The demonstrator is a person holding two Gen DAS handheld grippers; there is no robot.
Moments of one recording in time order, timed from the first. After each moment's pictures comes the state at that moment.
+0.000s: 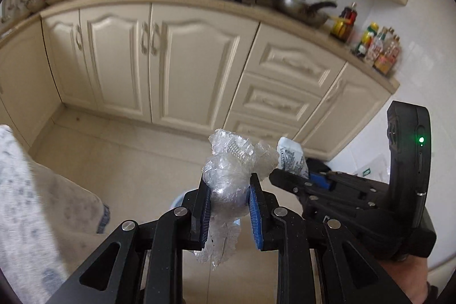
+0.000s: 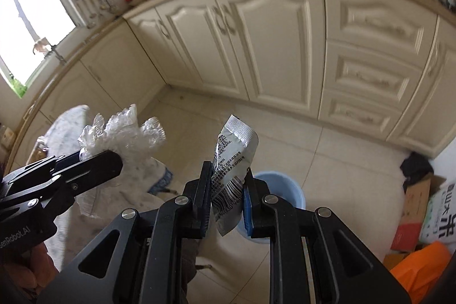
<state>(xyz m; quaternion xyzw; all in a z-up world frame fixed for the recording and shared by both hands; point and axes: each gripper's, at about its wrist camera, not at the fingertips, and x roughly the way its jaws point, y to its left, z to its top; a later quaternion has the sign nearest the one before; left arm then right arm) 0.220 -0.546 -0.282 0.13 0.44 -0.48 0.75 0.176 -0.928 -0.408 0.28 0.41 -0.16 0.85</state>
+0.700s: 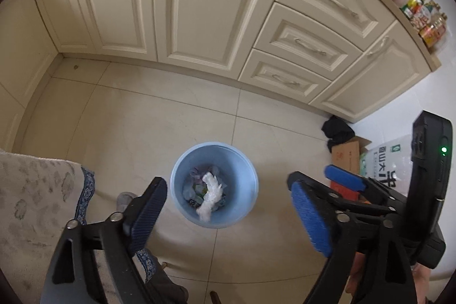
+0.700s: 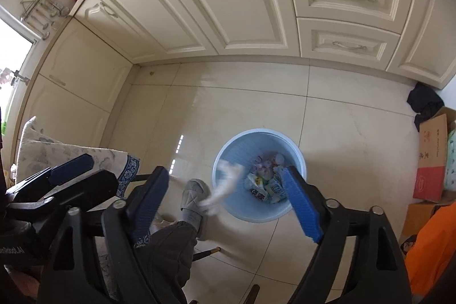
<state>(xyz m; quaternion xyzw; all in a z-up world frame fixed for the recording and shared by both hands) 0.342 -0.683 -0.390 0.19 0.56 -0.41 0.69 0.170 -0.985 -0.534 0.39 0.47 -0.20 0.77</state>
